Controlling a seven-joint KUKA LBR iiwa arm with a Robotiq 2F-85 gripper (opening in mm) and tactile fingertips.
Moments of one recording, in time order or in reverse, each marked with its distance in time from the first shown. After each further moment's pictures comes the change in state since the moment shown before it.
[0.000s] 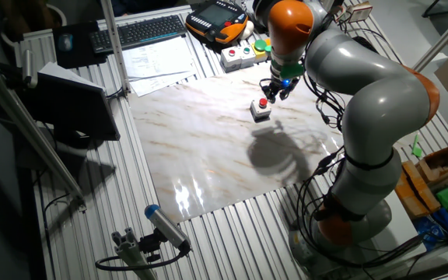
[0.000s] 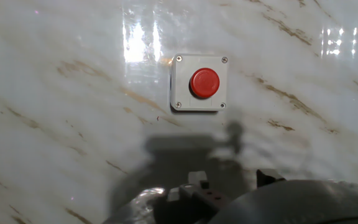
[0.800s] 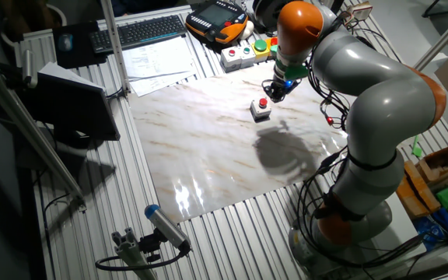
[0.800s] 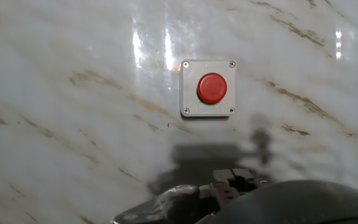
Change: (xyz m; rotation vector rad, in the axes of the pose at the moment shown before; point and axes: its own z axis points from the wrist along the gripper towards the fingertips) arm -0.003 -0.001 0.007 -0.069 -0.027 0.025
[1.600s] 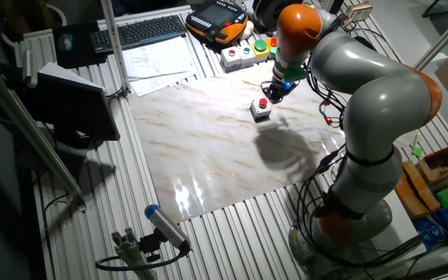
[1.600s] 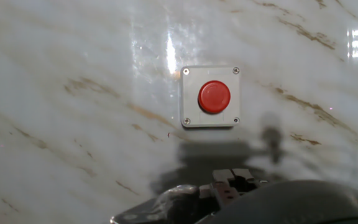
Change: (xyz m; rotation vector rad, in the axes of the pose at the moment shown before) arm -0.014 0.000 0.029 -0.017 -0.008 0.007
